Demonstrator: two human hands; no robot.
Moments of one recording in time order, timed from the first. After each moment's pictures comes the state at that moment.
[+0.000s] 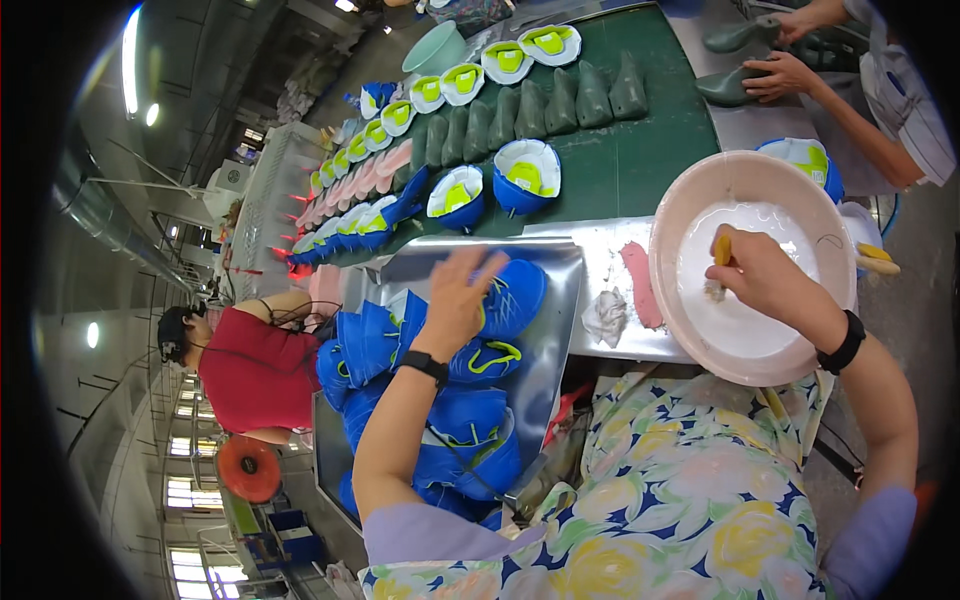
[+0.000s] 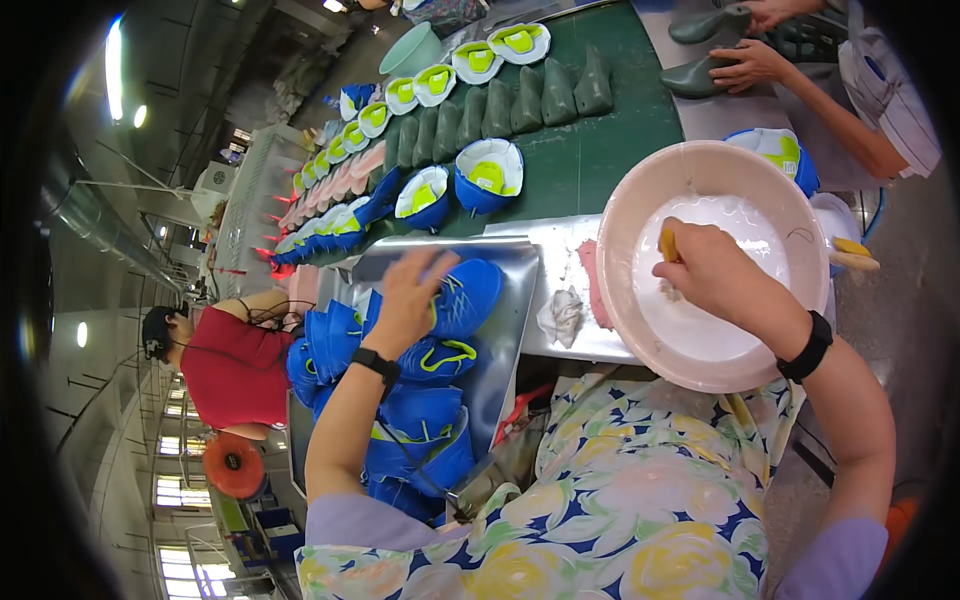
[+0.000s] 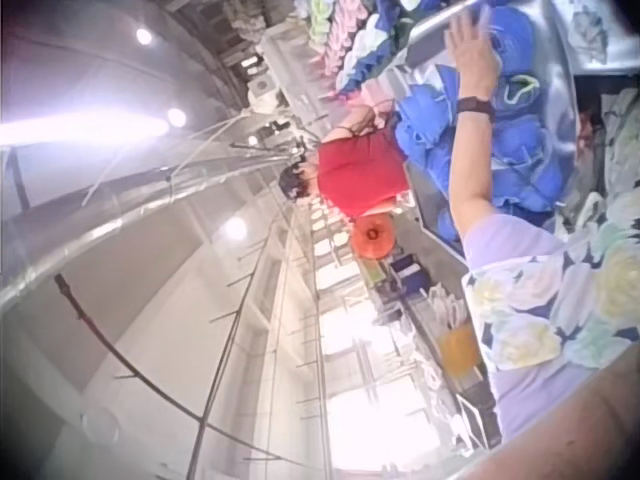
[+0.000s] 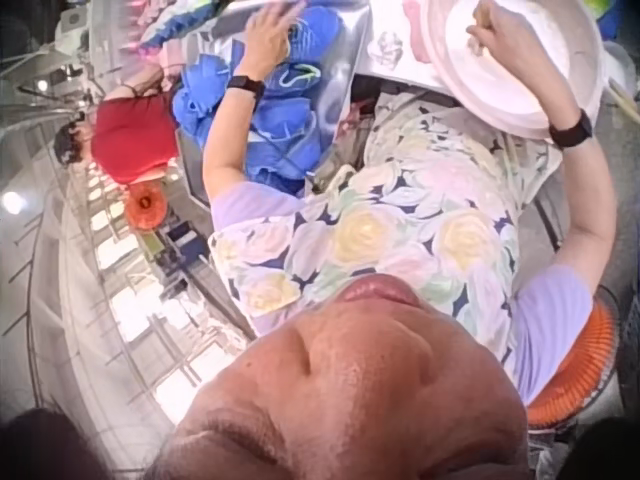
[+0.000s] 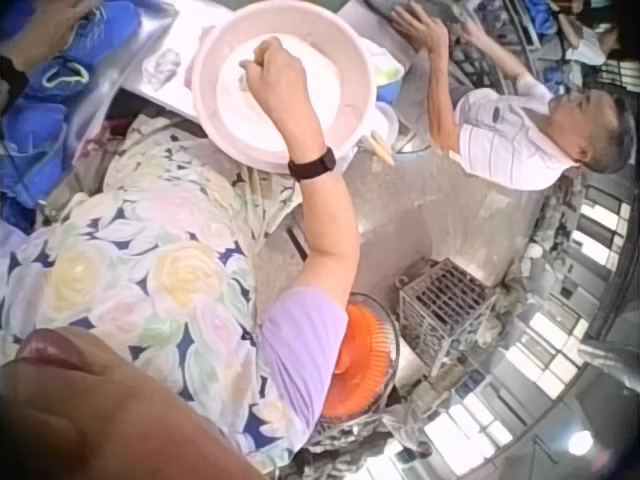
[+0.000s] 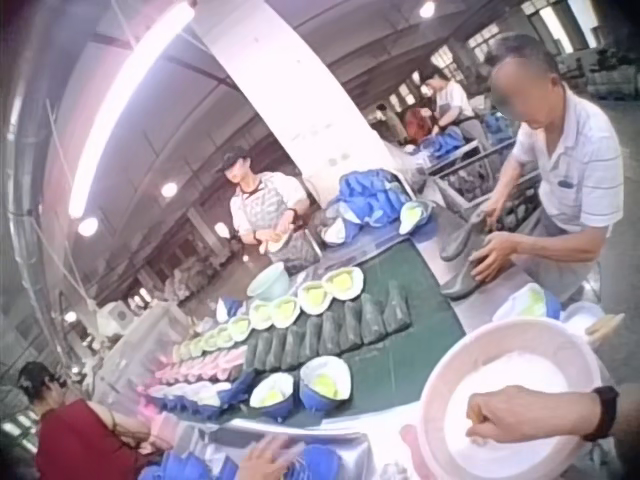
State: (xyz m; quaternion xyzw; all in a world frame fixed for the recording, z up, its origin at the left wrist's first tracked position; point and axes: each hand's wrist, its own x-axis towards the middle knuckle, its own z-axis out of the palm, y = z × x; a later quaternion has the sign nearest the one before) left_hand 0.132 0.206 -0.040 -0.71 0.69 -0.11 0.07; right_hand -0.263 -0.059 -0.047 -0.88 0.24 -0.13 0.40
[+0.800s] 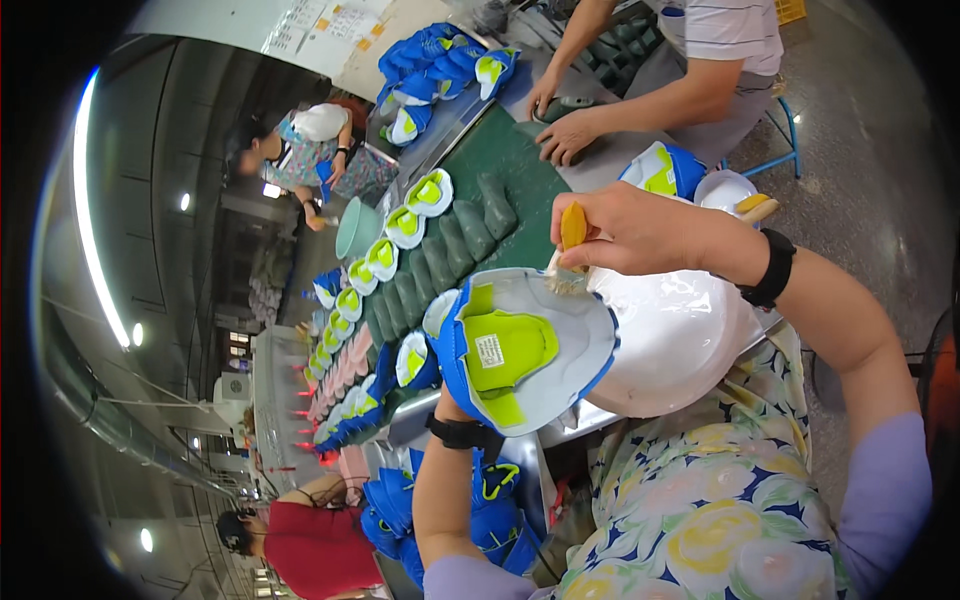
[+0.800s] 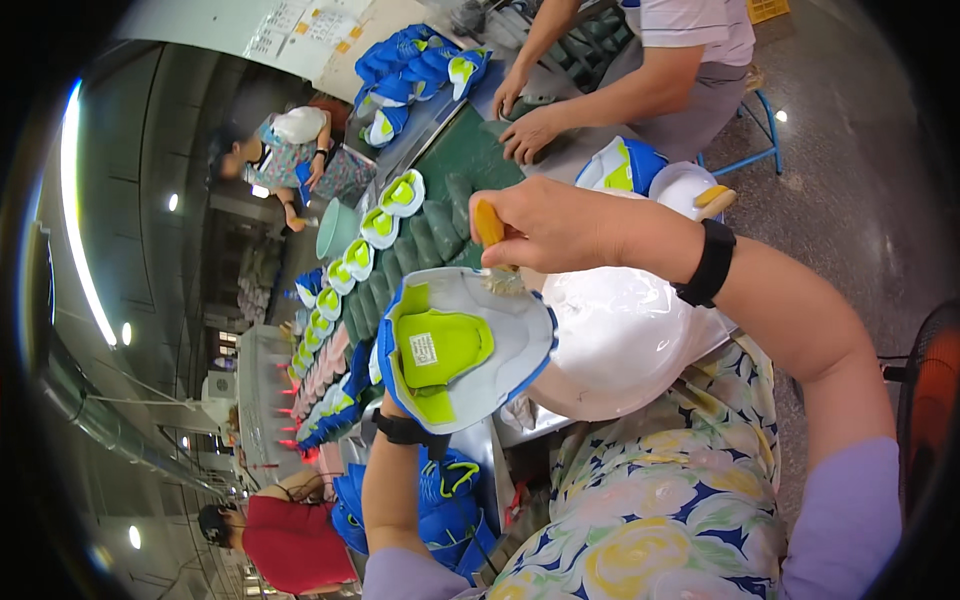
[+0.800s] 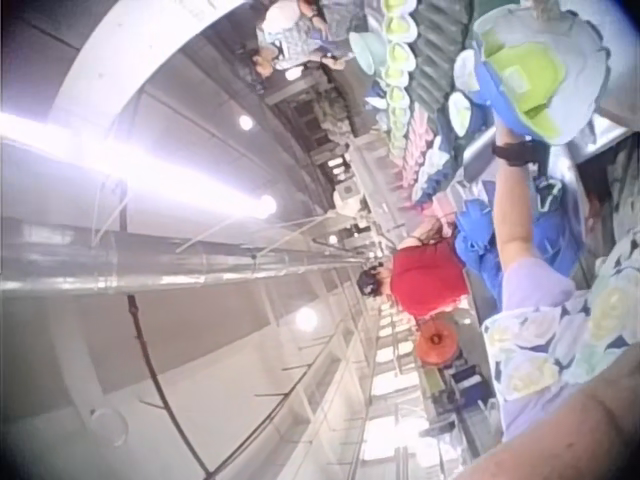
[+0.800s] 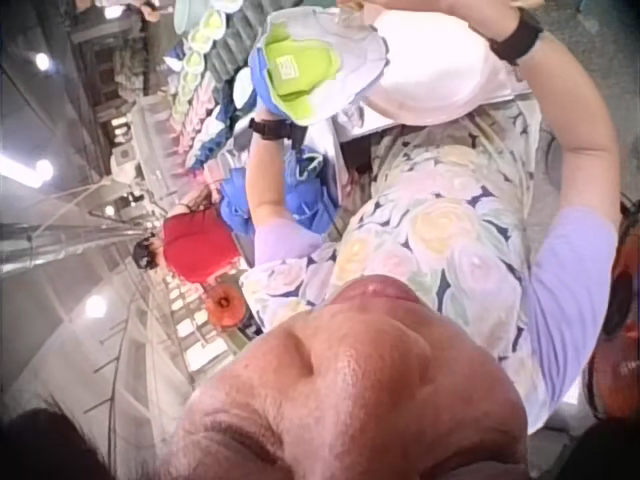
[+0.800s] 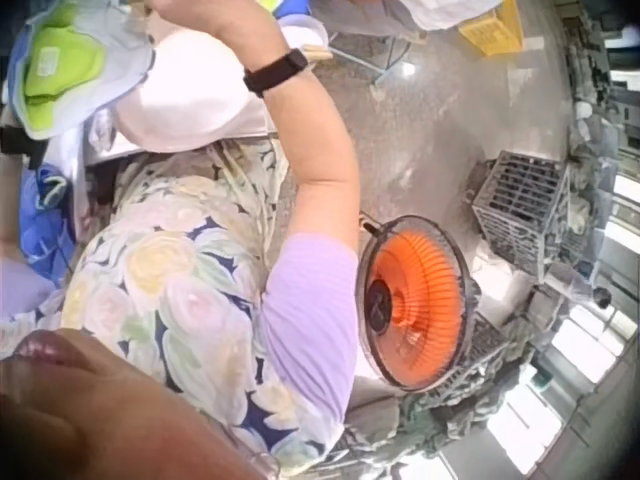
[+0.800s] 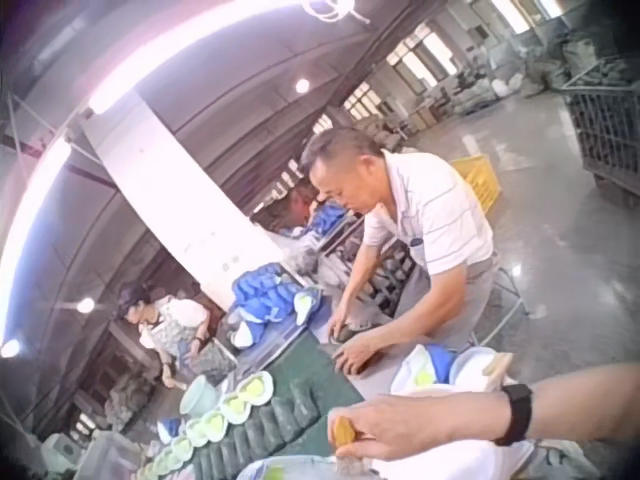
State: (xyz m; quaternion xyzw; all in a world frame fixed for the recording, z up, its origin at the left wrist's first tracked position) left_hand -0.029 0.027 0.016 -0.49 0.43 0.56 -0.50; right_hand -0.325 -0.134 0.028 -0.82 0.12 -0.36 0.42
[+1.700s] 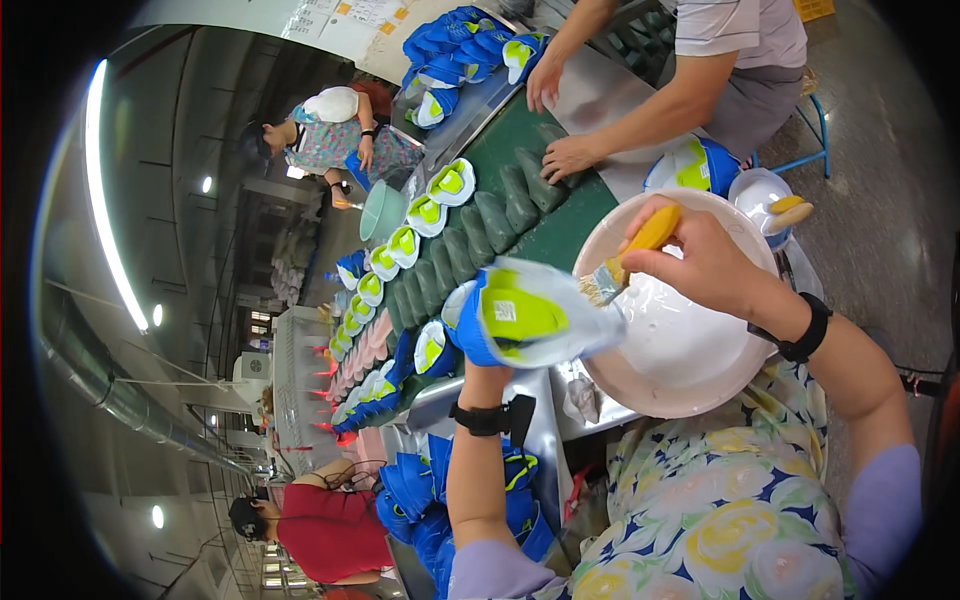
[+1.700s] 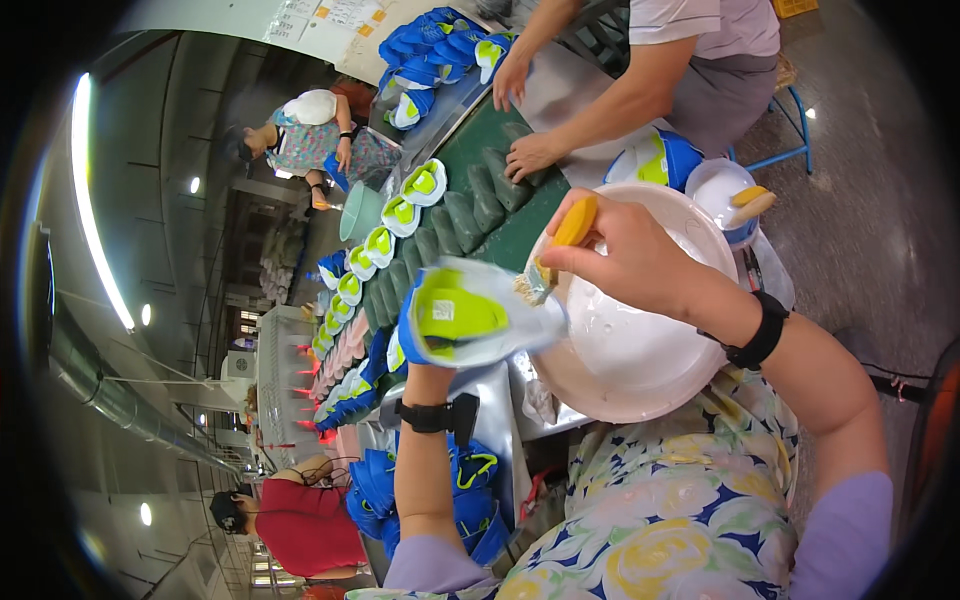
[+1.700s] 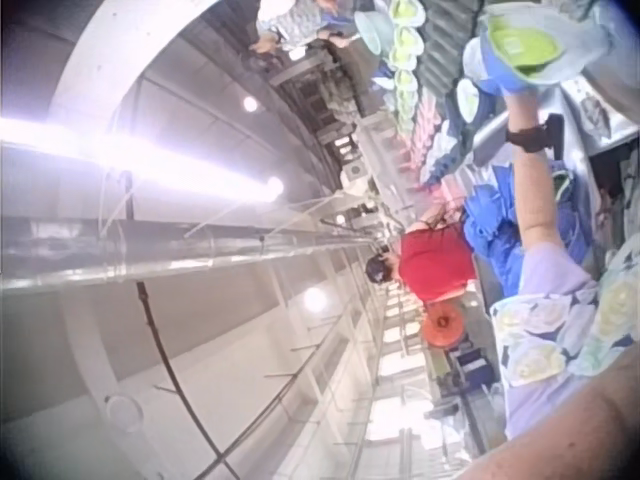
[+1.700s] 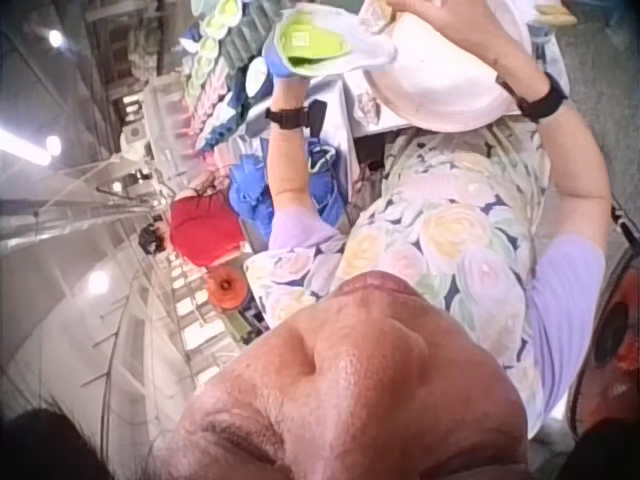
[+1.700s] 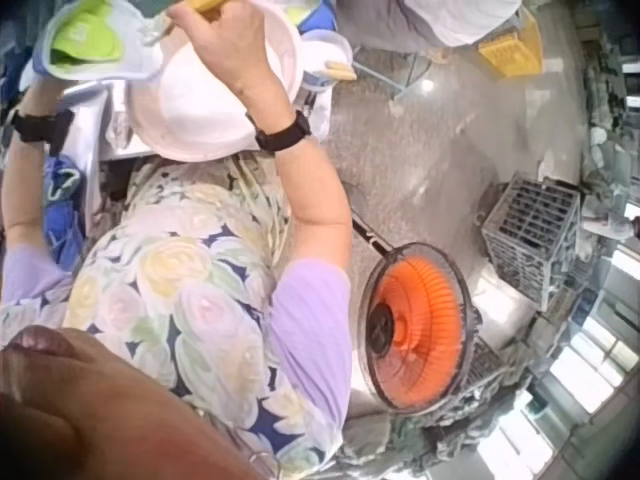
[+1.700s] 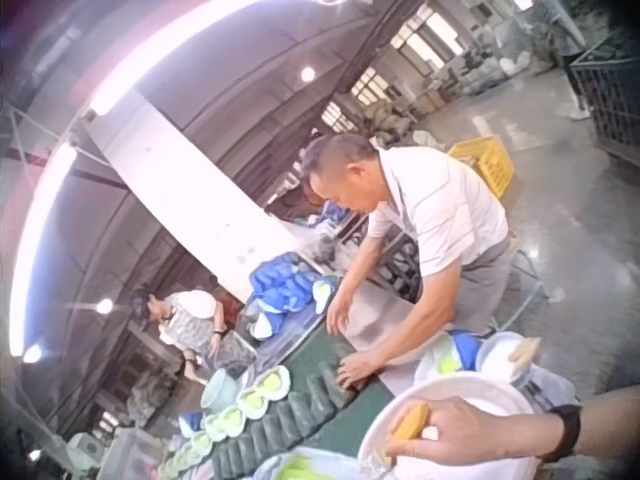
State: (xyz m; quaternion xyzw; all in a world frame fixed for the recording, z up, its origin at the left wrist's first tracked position) left_hand -0.009 0.003 -0.002 -0.49 0.37 0.53 -0.58; right_hand -0.330 -0.095 -0.011 -0.65 0.21 -0.48 0.55
